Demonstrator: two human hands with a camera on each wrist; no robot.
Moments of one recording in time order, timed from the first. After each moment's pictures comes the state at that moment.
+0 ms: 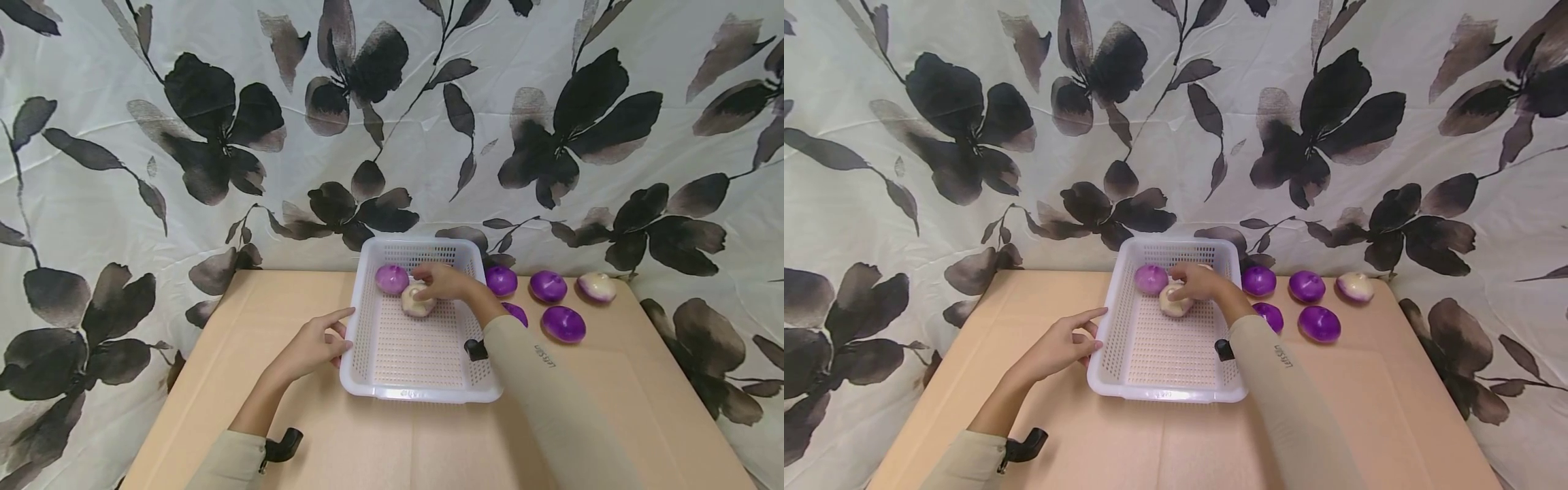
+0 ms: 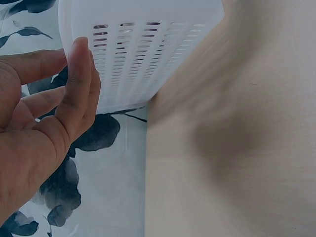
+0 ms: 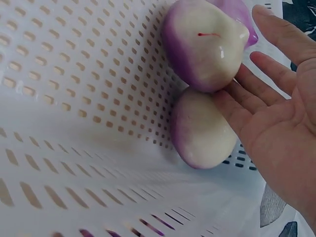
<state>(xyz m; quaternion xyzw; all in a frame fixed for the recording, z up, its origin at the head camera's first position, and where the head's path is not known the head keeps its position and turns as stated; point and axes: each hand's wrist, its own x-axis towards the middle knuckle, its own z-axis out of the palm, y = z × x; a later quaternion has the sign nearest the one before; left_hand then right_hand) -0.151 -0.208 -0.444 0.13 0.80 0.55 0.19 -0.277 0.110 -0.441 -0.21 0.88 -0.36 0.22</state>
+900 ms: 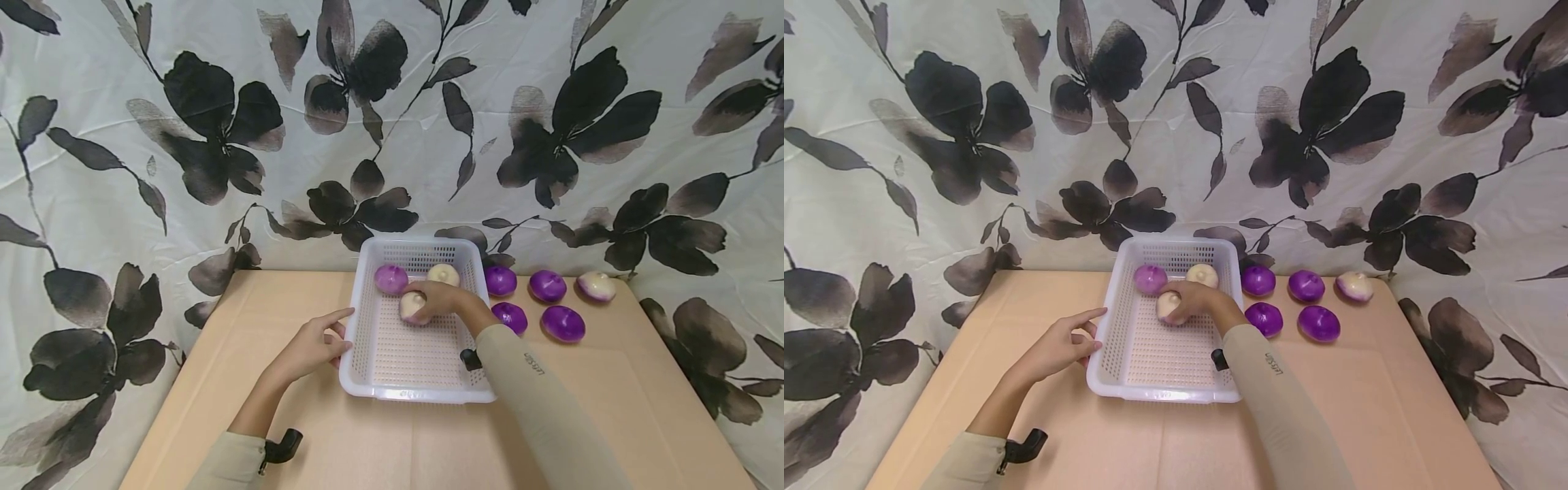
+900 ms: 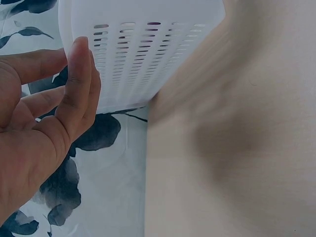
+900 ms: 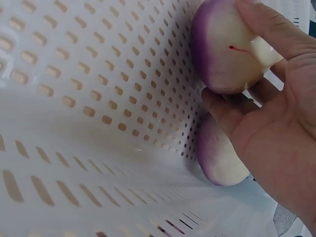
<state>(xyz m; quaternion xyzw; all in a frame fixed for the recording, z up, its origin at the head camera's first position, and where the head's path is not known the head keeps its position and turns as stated) -0.150 -0.206 -0.445 0.13 0.80 0.55 0.18 -0.266 0.102 -0.470 -0.19 0.89 -0.33 0.27</state>
